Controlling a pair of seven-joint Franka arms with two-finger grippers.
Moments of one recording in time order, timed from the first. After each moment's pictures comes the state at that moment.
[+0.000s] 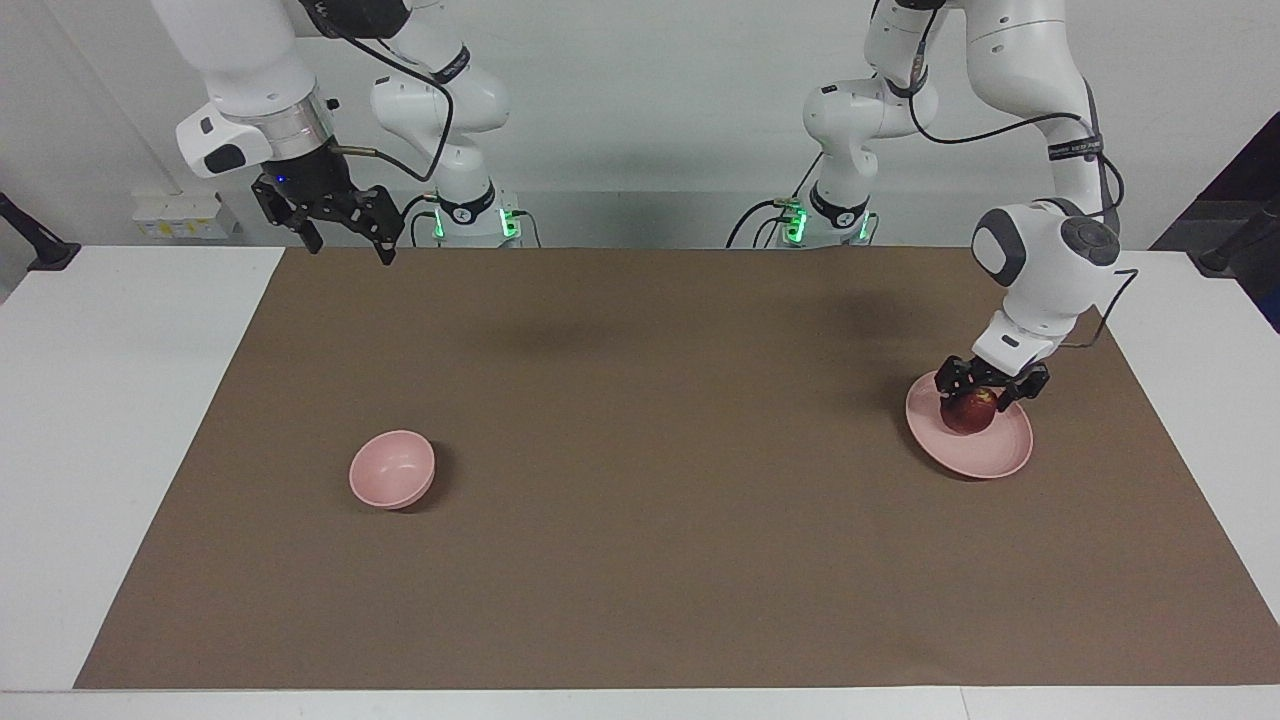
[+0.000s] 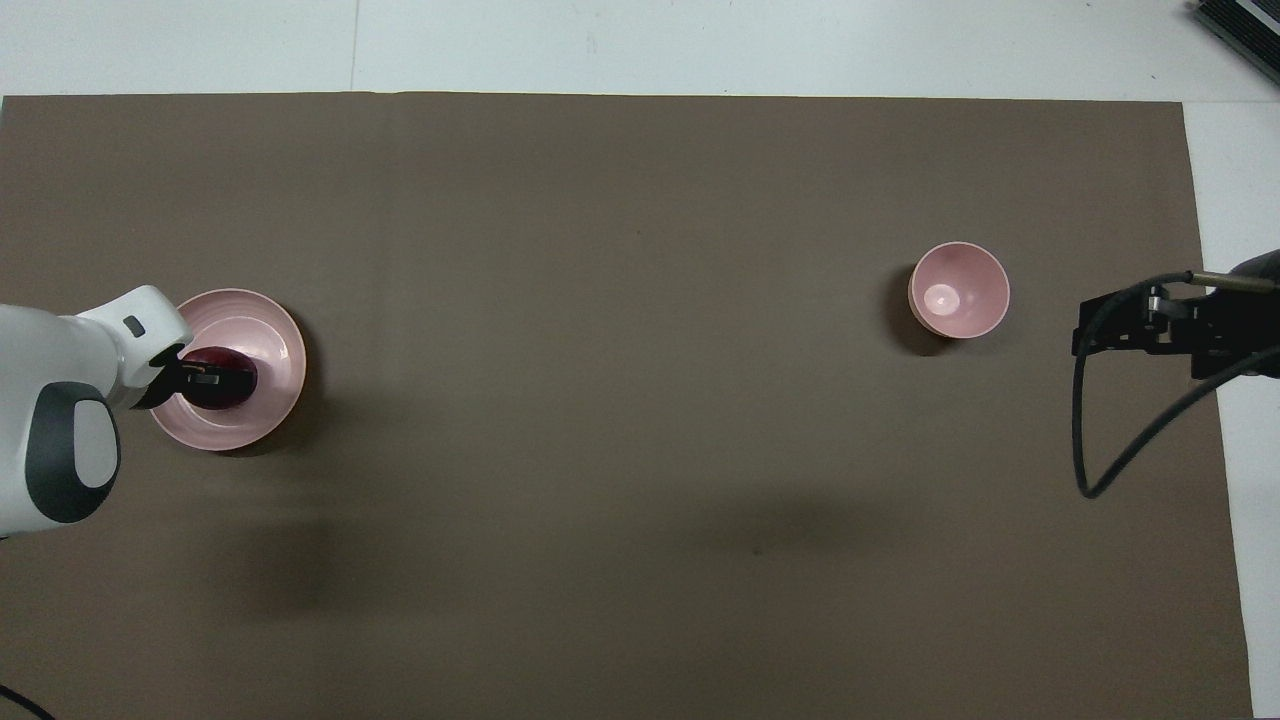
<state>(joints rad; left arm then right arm) 0.07 0.12 0.01 -2.22 -0.02 2.43 0.27 0.06 -0.03 -0.02 -1.57 0.00 1.51 0.25</state>
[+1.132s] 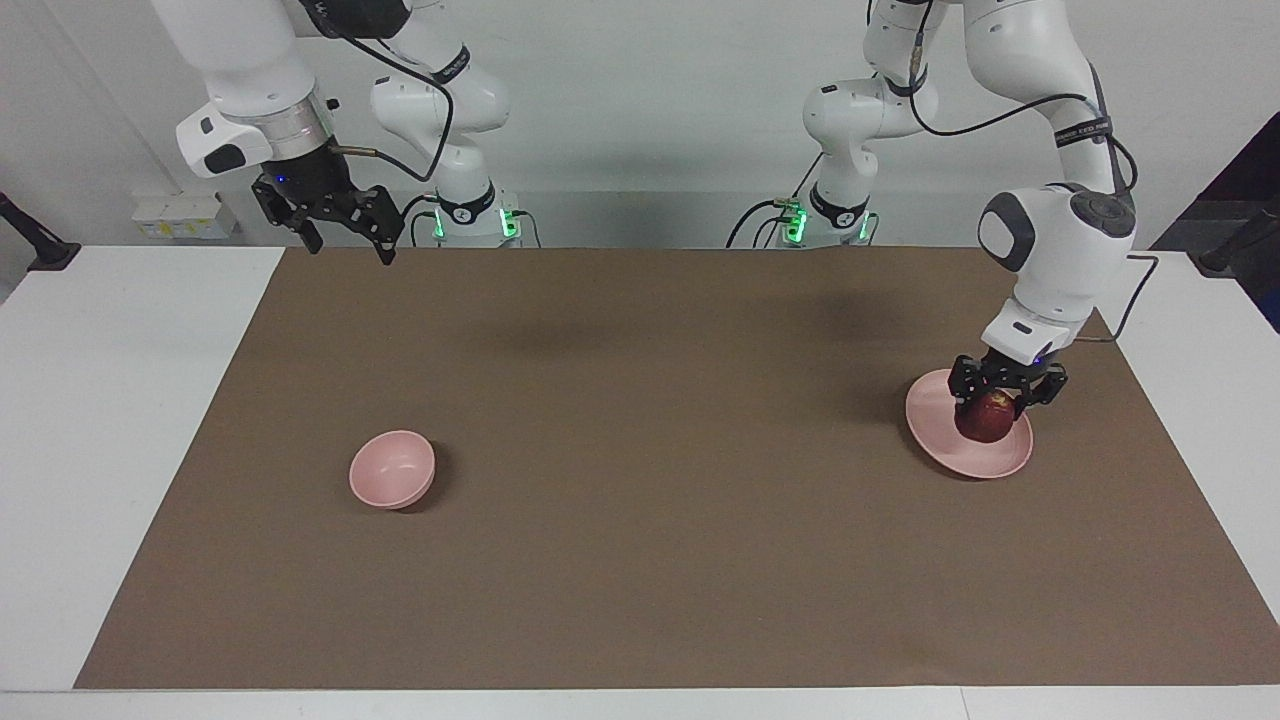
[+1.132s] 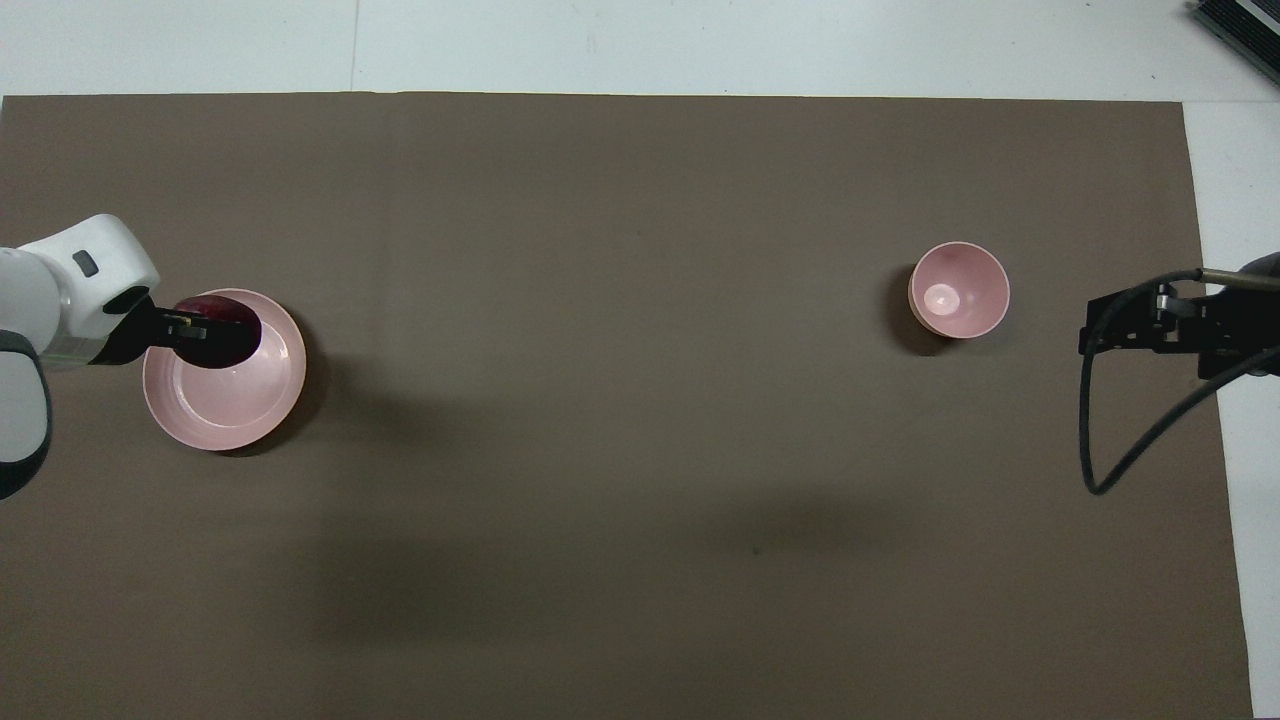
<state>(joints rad) 0.02 0.00 -0.02 -1.97 -0.19 2.07 0.28 0.04 -0.03 -0.02 -1.57 0.00 1.51 0.25</state>
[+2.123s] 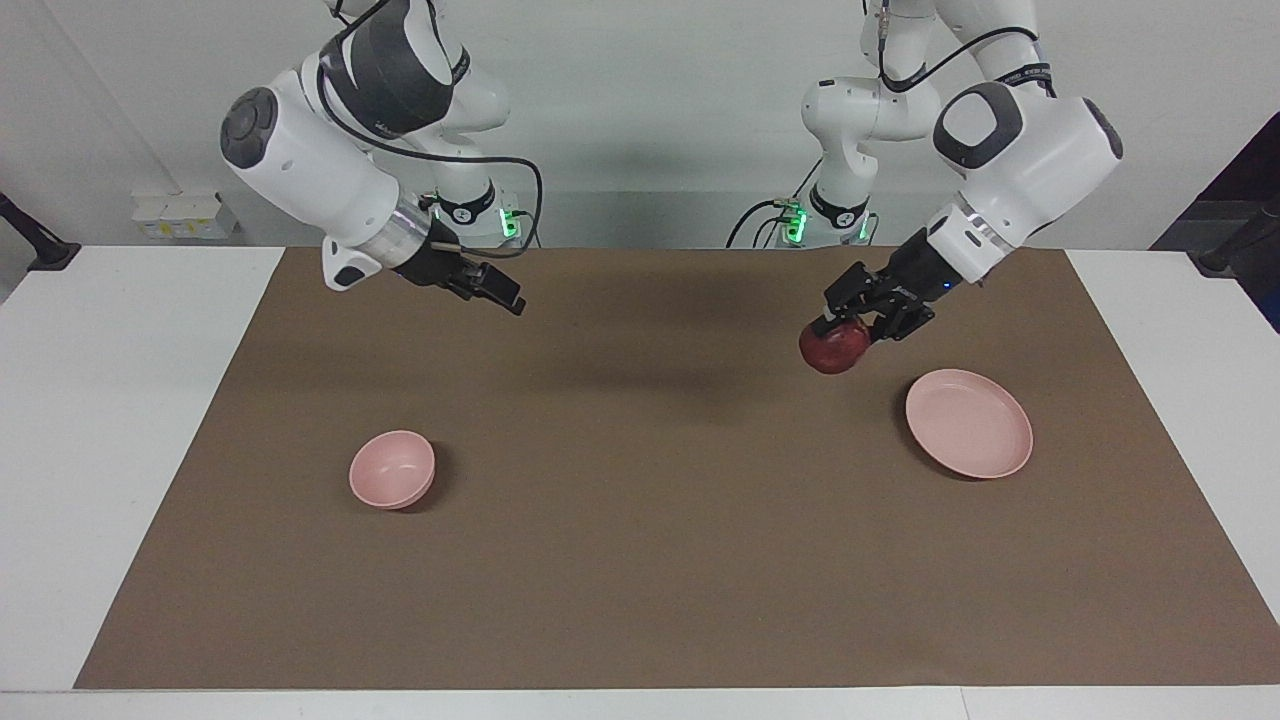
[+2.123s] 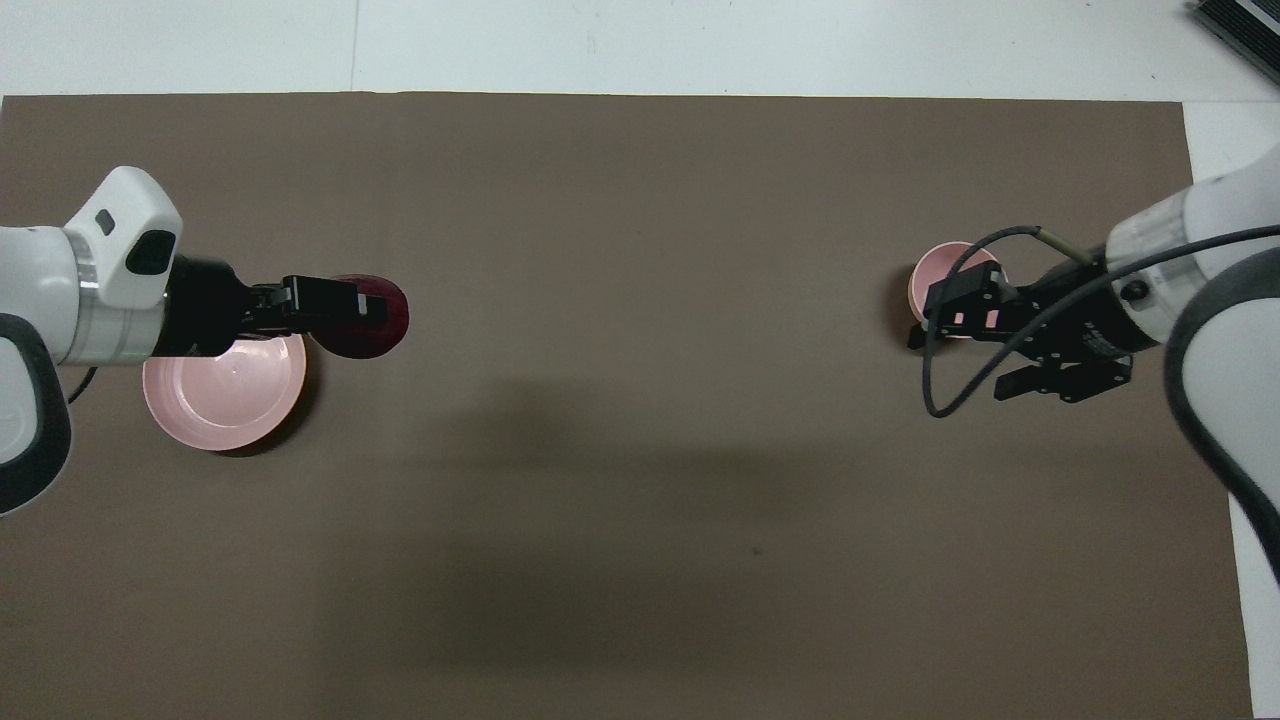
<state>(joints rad) -0.21 -0.04 -0.05 -1.94 -0.68 2.11 -0.01 0.12 0.14 -0.01 -1.66 0.53 1.62 0.60</state>
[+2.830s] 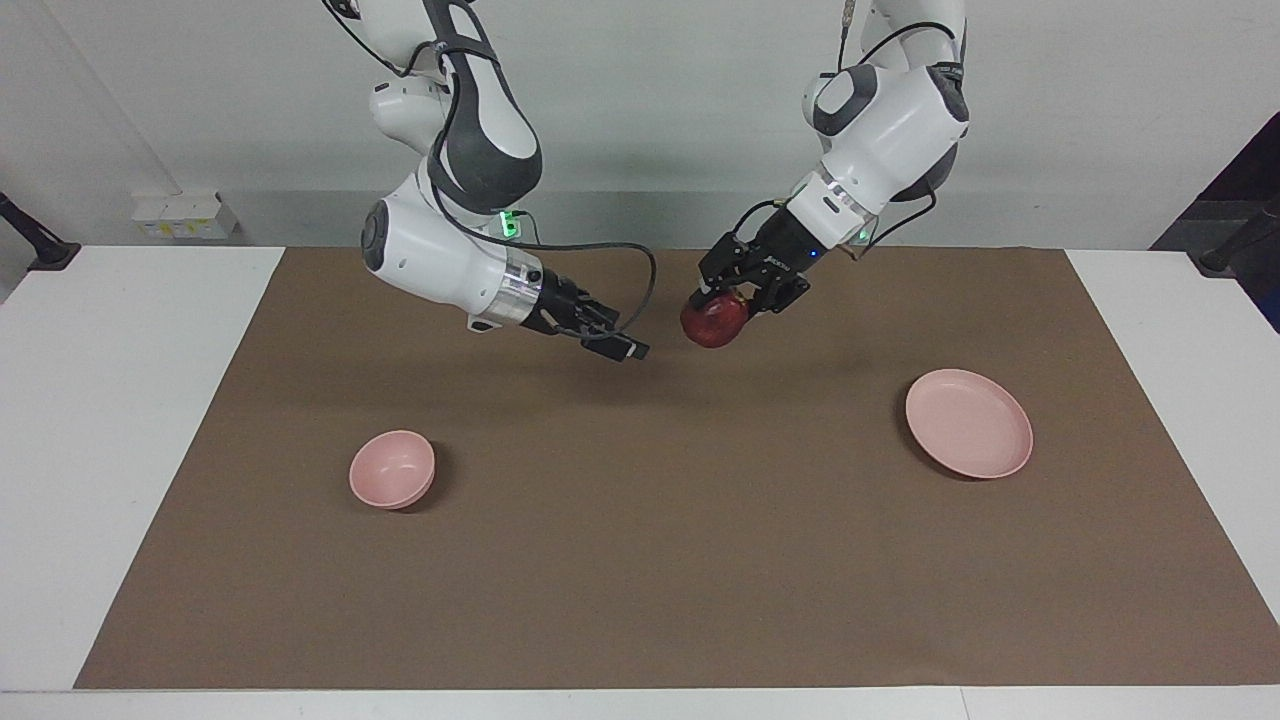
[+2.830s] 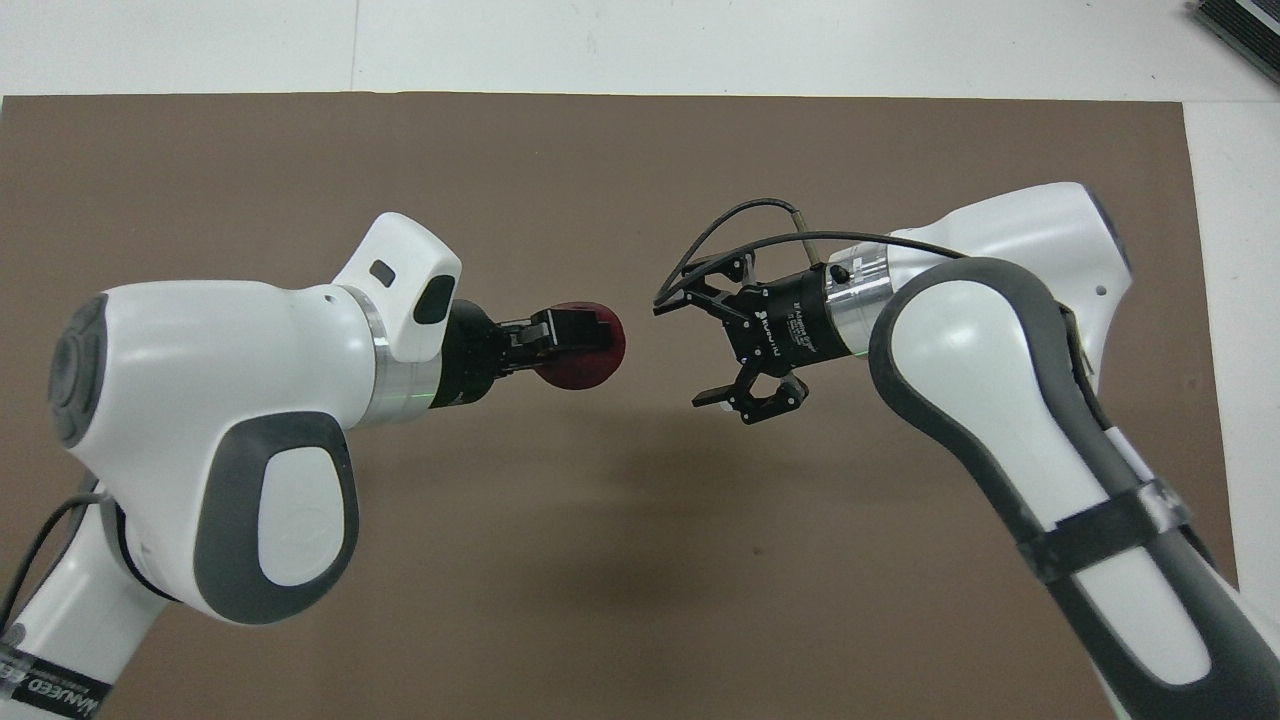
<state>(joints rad) -0.47 -0.04 -0.05 -1.97 -0.68 2.31 -0.26 0.31 0.21 0.00 -1.82 0.99 1.98 0.92</state>
